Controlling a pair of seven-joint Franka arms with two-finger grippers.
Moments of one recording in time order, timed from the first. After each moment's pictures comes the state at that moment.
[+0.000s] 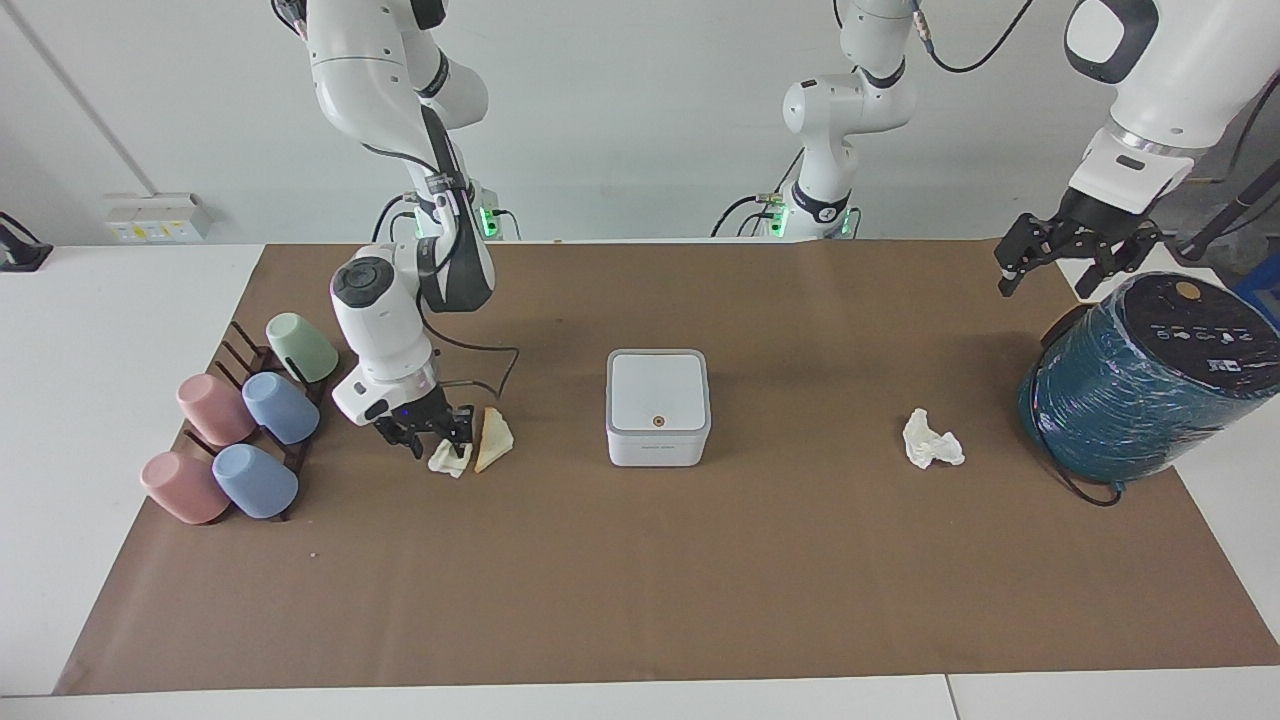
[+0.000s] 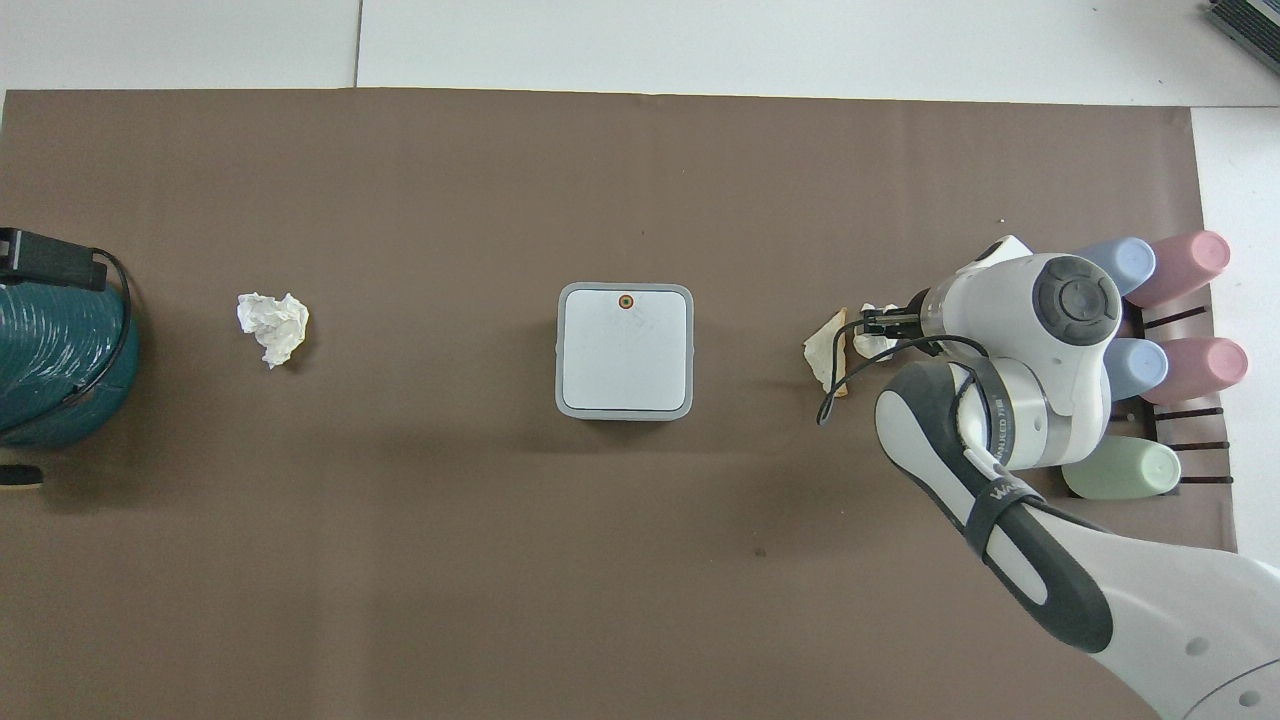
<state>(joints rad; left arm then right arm) 0.05 0.03 -0.02 -1.54 -0.02 1.67 0.14 0.22 0.30 -0.10 -2.08 0.06 2.52 0.11</state>
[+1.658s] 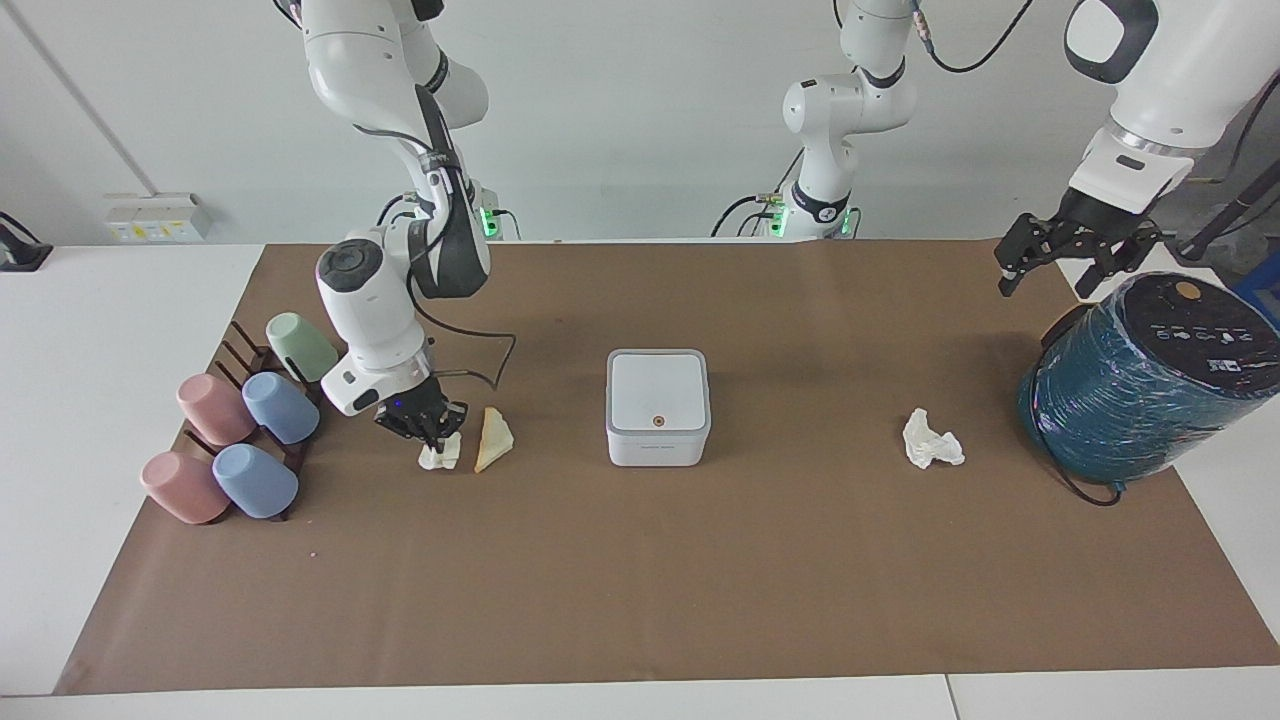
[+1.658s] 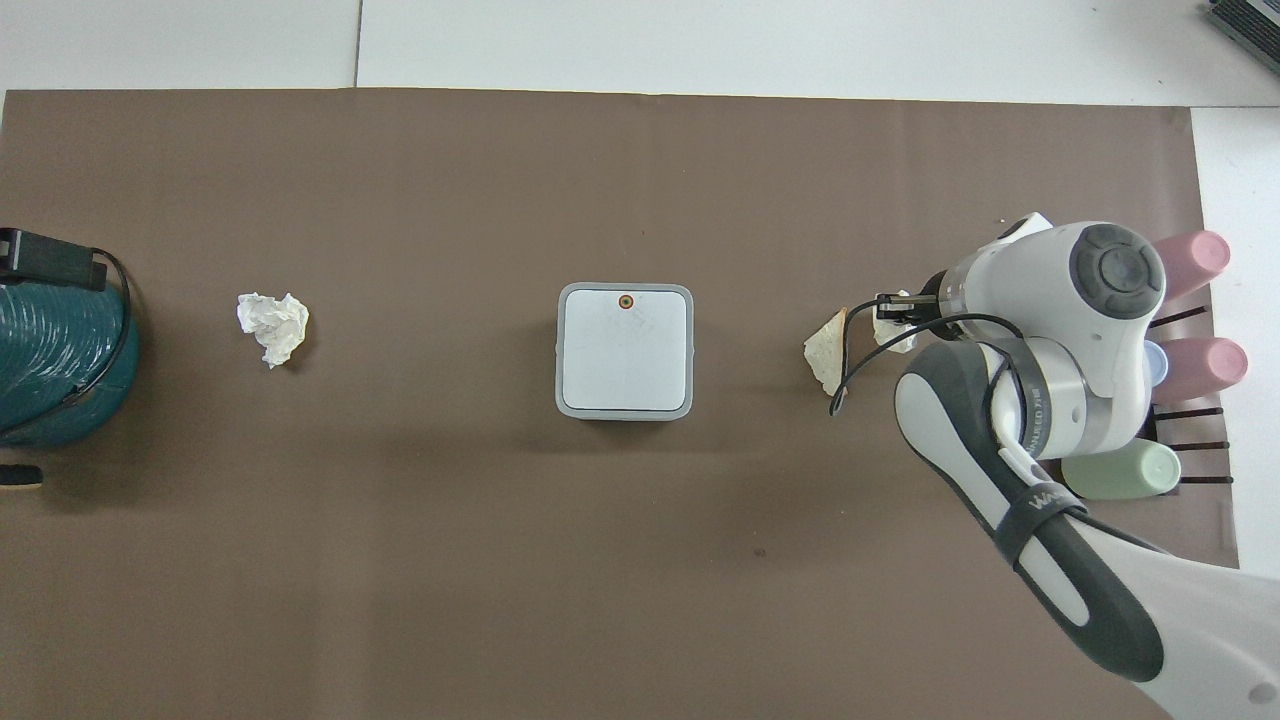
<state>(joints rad) 0.05 0.03 -0.02 -1.54 -0.02 1.67 0.14 0.22 0.22 -0.10 -2.00 0.06 2.33 0.14</state>
